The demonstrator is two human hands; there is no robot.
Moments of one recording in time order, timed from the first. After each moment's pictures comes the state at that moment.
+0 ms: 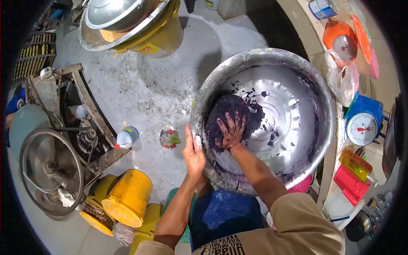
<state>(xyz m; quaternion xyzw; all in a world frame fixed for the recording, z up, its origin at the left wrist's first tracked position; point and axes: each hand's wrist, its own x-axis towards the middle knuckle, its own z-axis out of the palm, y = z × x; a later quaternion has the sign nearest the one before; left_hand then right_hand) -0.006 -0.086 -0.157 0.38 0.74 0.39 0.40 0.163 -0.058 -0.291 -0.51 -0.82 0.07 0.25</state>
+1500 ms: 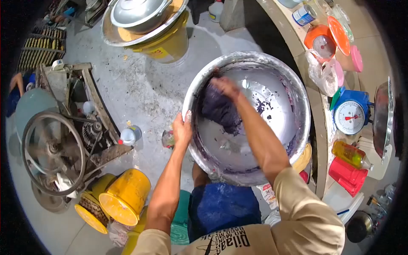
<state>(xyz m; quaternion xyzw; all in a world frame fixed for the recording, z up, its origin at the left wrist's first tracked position) -0.063 -0.075 -0.170 0.36 0.77 0.36 0.38 0.152 0.127 -0.219 -0.53 -0.60 0.59 0.10</state>
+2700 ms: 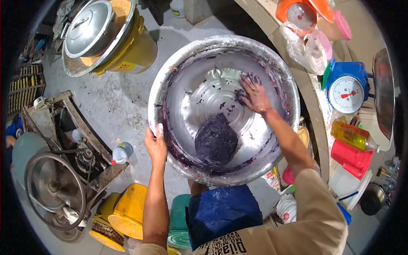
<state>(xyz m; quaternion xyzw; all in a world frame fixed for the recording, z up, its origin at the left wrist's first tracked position) -0.045 -0.047 -0.146 0.40 0.76 0.37 0.35 0.373 0.059 -0.214 -0.54 -0.82 0.21 0.04</state>
